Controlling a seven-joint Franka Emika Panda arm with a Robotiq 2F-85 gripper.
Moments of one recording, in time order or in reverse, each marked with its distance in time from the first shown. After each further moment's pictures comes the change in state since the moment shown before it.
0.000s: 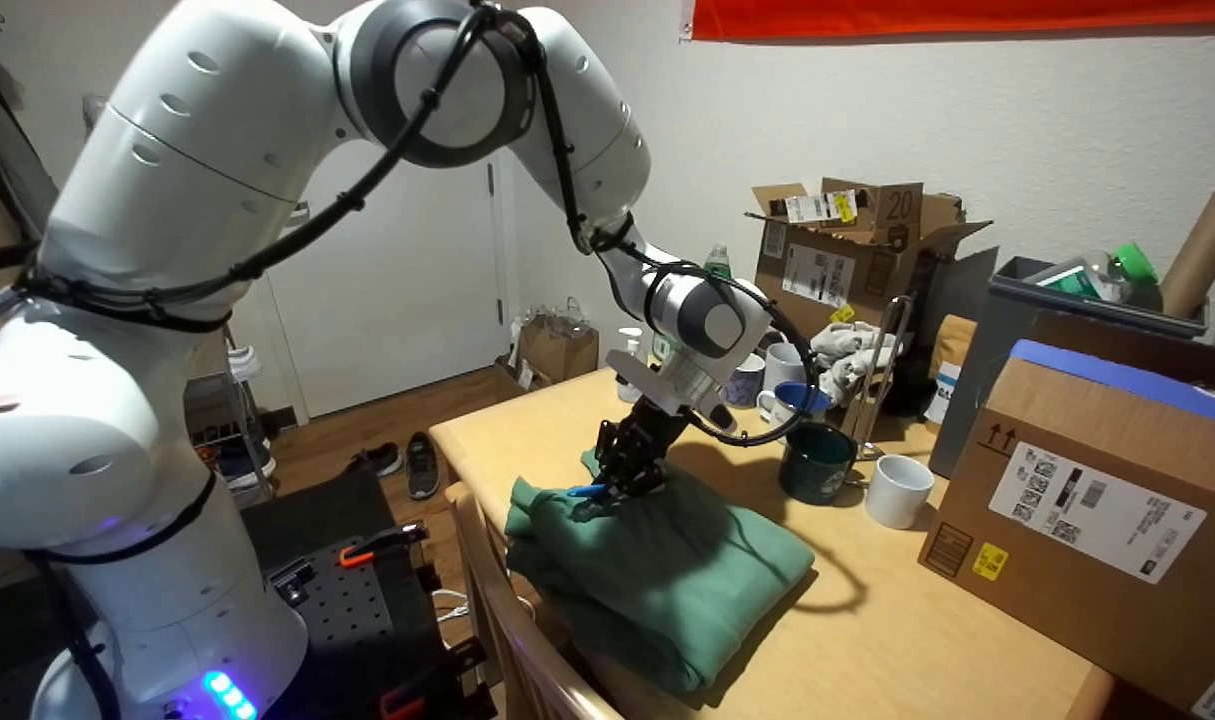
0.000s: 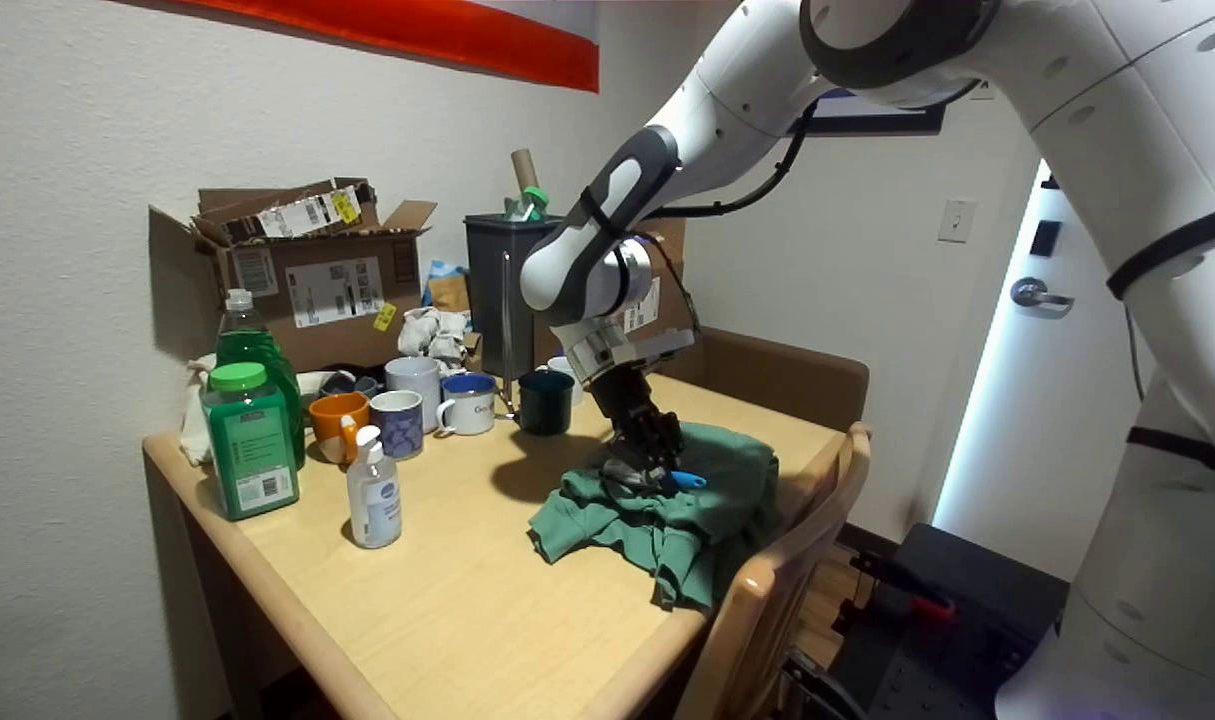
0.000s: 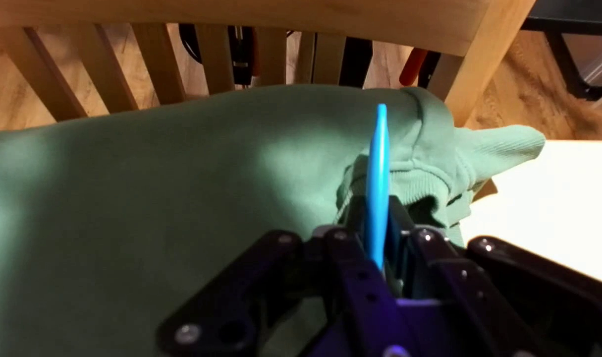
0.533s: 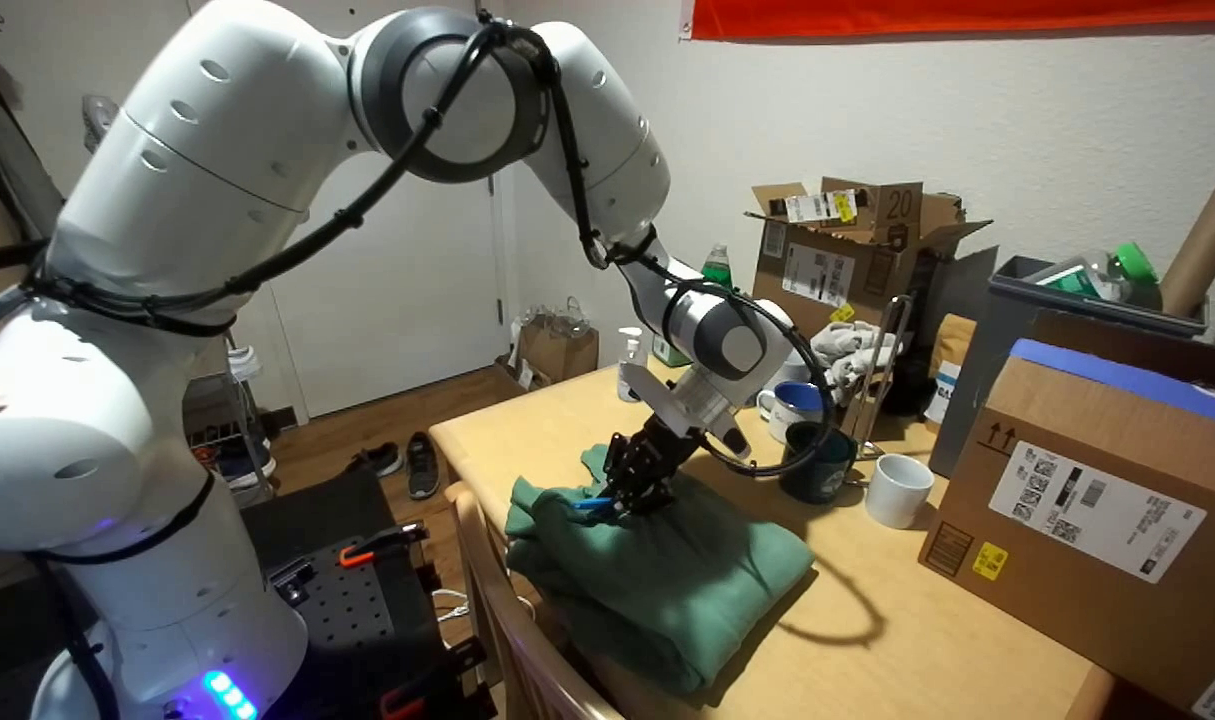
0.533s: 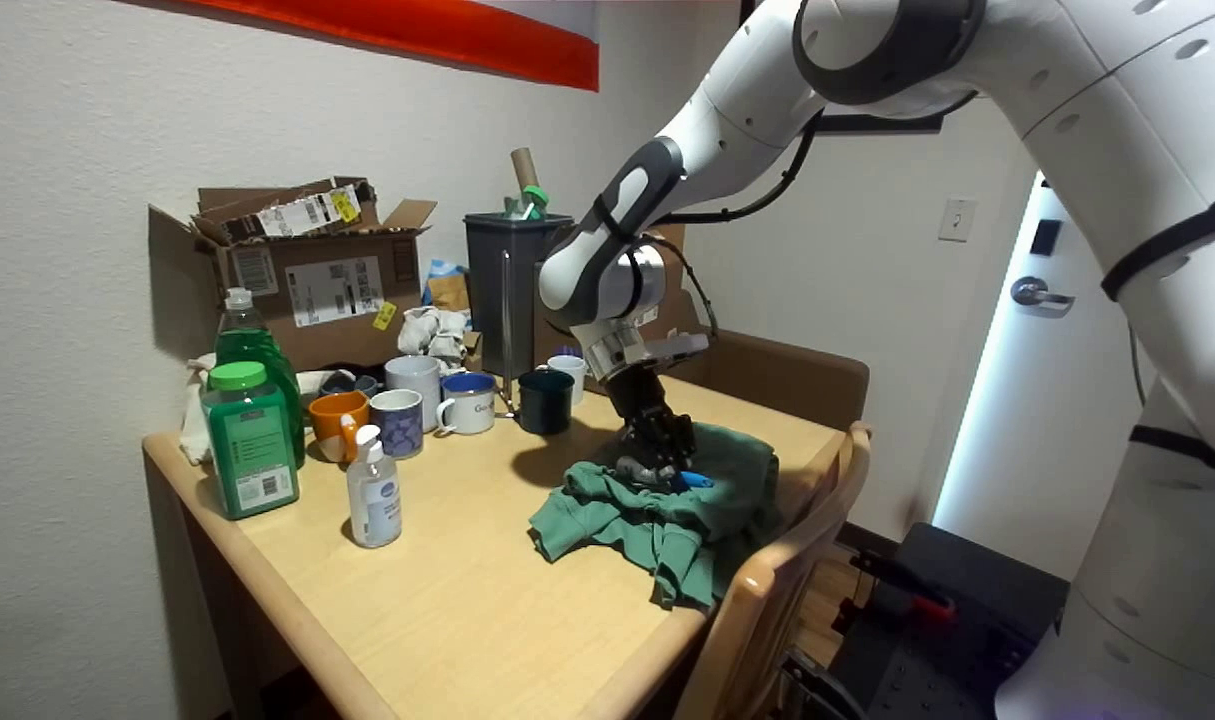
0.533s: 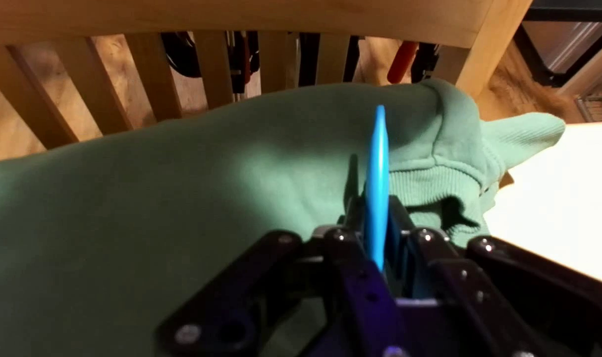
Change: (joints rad) arm -0.049 0.030 -0.021 0.019 0.050 -0.013 0.000
